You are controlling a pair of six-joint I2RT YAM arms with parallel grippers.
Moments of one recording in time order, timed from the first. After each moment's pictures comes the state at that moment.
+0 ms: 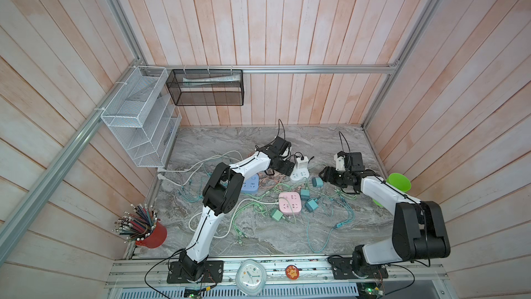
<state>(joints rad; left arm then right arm) -0.66 2.28 1.82 -0.54 0.11 -0.12 0.10 1.44 0.81 -0.29 -0.27 0.38</state>
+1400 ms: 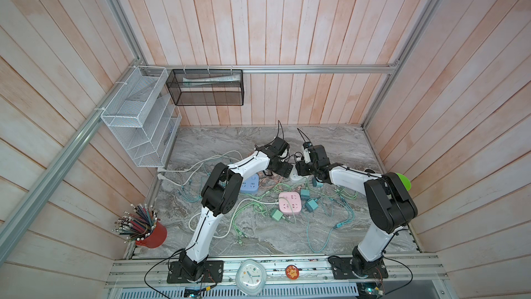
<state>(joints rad) -0.66 2.27 1.82 -0.62 0.10 -0.11 0.42 1.77 1.02 -0.05 0.03 0.15</state>
